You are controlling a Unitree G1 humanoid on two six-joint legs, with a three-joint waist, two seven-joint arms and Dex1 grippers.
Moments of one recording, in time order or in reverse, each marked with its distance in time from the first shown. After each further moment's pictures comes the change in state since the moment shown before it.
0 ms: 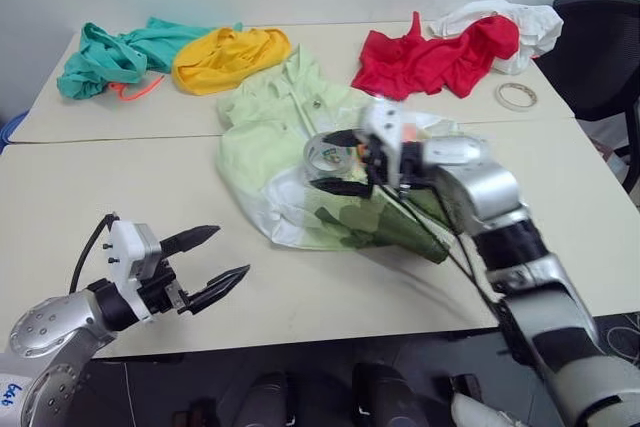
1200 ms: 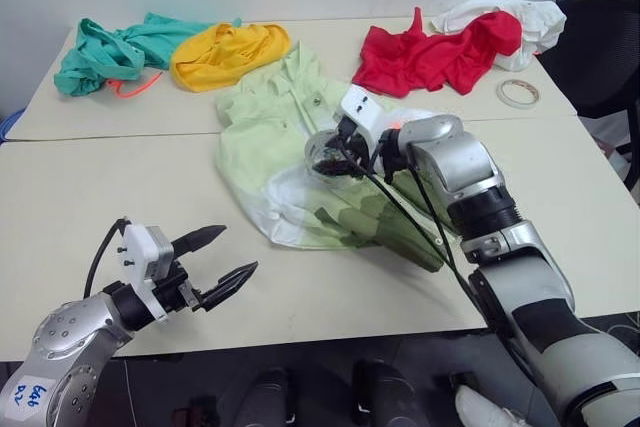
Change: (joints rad) left arm 0.005 -0.057 -0.045 0.012 0.065 -0.052 0.023; right arm -0.095 0.056 -0.024 0.118 -0.140 0.247 -0.040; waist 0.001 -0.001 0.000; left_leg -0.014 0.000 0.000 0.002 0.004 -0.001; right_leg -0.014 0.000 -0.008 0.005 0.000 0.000
